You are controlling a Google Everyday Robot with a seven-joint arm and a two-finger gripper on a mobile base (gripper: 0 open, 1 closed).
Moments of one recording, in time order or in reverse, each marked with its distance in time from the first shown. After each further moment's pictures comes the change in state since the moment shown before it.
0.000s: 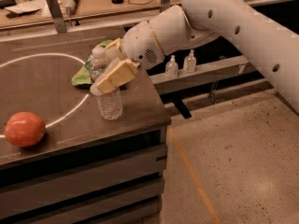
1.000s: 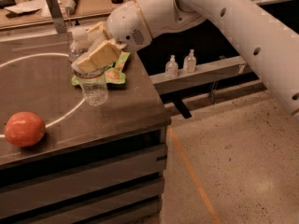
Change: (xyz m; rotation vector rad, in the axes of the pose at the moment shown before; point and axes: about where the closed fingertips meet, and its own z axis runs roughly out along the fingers) arm -0.048 -0.010 0.004 -0.061 -0.071 -0.069
